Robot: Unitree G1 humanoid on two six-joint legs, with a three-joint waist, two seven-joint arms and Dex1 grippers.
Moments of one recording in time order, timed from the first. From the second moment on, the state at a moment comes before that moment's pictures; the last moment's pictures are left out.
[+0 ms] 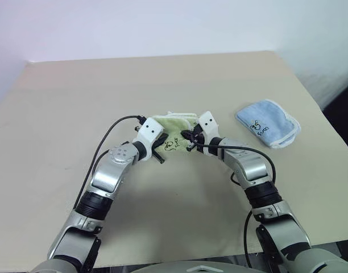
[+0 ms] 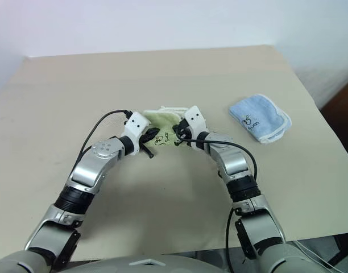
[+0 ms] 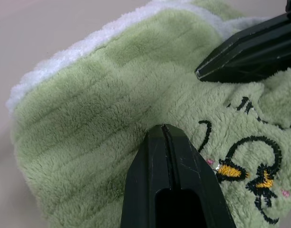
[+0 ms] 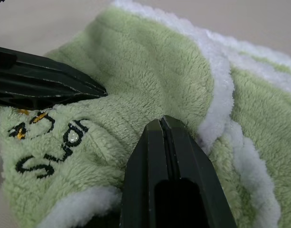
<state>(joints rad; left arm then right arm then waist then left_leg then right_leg) -0.44 0.31 -0.18 0.02 -0.16 0.47 -0.48 -0.56 -0.24 0.17 0.20 0.15 0.47 0.57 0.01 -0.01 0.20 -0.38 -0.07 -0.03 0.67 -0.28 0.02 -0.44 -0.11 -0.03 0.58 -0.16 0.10</state>
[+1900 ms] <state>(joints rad) -0.58 0.06 0.35 0.12 -0.81 1.15 -0.22 -0.49 -0.40 -0.01 -0.09 0.22 0.46 0.55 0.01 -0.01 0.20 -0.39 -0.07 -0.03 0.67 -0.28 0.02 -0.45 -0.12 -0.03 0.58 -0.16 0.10</state>
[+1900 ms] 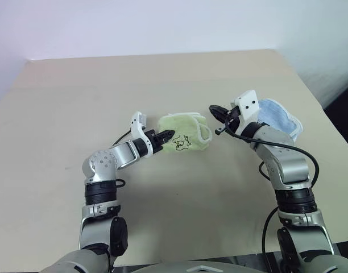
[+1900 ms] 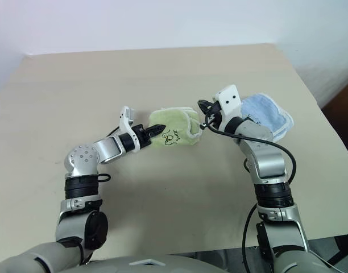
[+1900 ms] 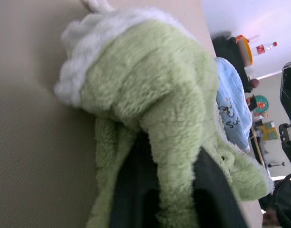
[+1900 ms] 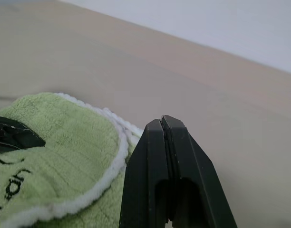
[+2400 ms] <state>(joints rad) -0.60 0.22 0.71 0.08 -0.77 0.63 0.07 -0.48 -0.41 -0.02 -0.09 0.22 0.46 0.54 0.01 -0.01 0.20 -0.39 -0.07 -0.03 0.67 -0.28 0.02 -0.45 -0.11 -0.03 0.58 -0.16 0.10</state>
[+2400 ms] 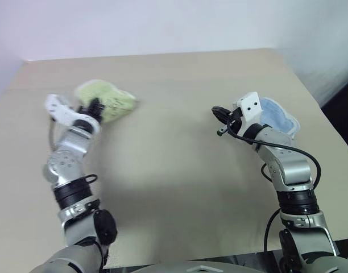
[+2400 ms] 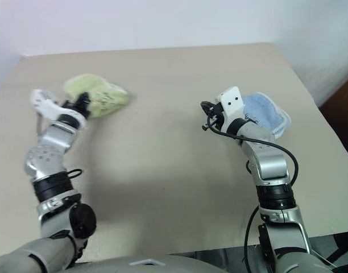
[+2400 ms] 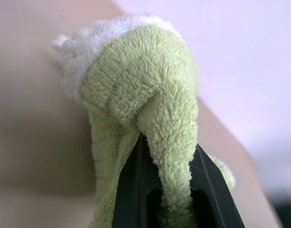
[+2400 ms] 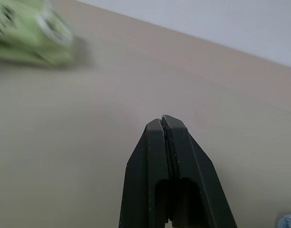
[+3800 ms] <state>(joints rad) -0.17 0.56 0.48 -0.31 -0.74 0.50 -0.11 -0.50 -0.39 0.00 -0.02 0.22 0.43 0.59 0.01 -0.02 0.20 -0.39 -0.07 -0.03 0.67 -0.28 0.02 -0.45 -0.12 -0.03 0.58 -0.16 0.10</state>
